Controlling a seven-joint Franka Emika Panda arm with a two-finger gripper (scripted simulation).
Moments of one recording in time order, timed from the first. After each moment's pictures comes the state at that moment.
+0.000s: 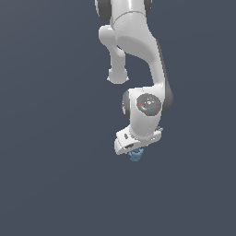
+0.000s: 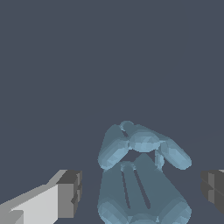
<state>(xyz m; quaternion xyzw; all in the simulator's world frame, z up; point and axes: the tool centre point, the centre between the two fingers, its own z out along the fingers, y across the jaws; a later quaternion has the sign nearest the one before) 0.070 0.083 0.091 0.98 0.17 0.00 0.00</state>
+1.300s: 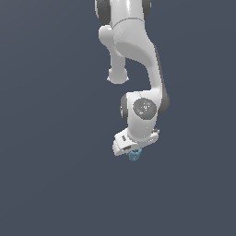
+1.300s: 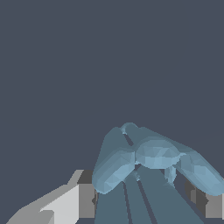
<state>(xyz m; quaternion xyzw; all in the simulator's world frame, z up) 0.067 0.077 0.071 0.98 0.18 0.00 0.00</state>
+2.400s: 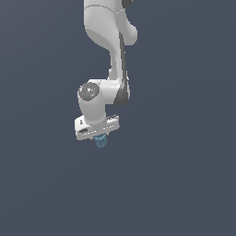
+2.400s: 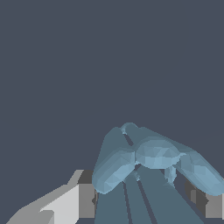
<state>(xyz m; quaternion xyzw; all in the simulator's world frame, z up) -0.001 -0.092 0.079 0.98 0.17 0.00 0.00</state>
